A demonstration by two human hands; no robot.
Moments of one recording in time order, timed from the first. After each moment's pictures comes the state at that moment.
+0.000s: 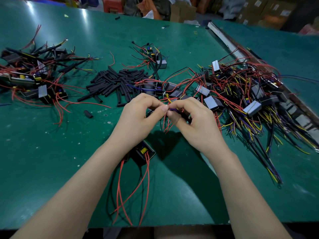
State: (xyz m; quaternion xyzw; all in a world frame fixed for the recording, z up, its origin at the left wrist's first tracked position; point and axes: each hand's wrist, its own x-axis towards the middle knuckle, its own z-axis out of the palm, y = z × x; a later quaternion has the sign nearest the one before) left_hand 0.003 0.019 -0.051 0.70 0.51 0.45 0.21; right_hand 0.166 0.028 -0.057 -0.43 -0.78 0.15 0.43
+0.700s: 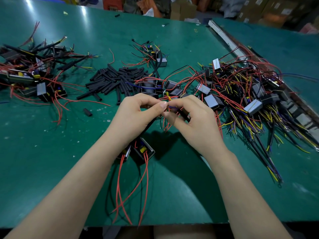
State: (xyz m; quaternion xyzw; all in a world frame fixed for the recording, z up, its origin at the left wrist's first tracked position) left_hand -0.002 0.018 -0.047 0.61 0.51 0.48 0.36; right_hand 0.163 0.027 -0.058 -0.41 -0.79 0.09 0.44
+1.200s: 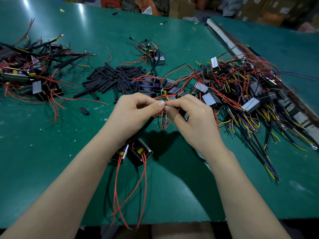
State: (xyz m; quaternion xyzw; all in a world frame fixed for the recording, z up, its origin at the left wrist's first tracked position) left_hand 0.001 0.016 -0.043 0.57 0.51 0.50 0.42; right_hand 0.165 0.028 -0.059 -0.41 -0.79 0.07 0.44
